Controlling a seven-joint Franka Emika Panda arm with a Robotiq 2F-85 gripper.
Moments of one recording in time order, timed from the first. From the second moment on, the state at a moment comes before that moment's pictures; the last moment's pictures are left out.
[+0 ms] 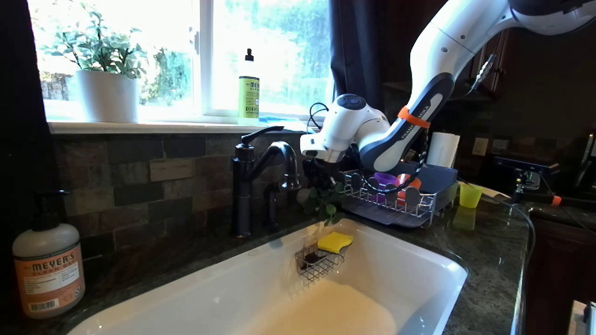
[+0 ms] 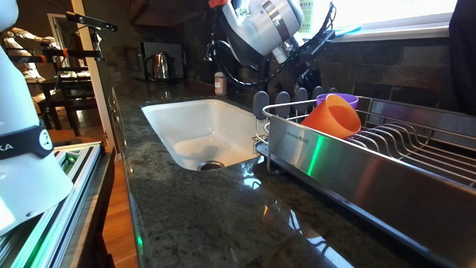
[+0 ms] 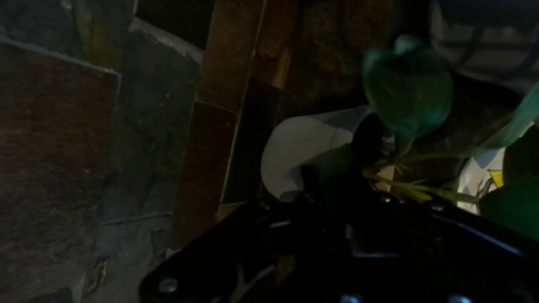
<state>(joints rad) 0.07 0.47 -0.06 -1.96 -1.14 2.92 -0.75</state>
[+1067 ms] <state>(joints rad) -0.11 0.25 0.29 -2.25 -0.72 2.91 -1.11</state>
